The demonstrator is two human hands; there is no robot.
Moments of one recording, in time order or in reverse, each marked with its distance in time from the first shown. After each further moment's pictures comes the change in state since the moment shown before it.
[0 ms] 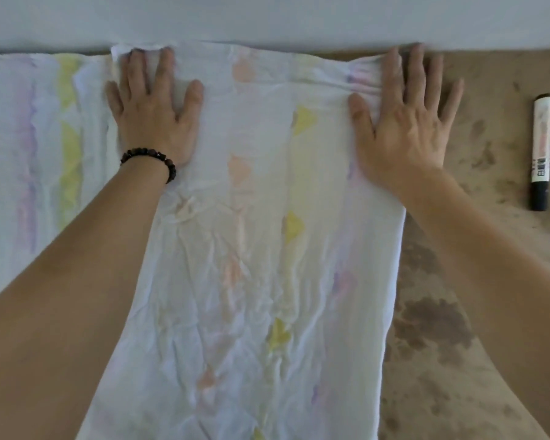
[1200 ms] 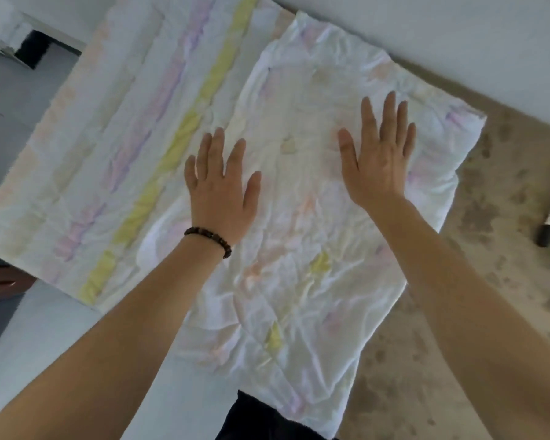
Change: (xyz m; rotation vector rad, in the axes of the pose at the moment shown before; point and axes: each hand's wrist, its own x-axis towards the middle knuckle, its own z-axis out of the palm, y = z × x) left_hand -0.247 -0.054 -0.032 -0.168 0.087 -0.157; right_hand -0.099 -0.119 -0.006 0.067 -0.093 -0.375
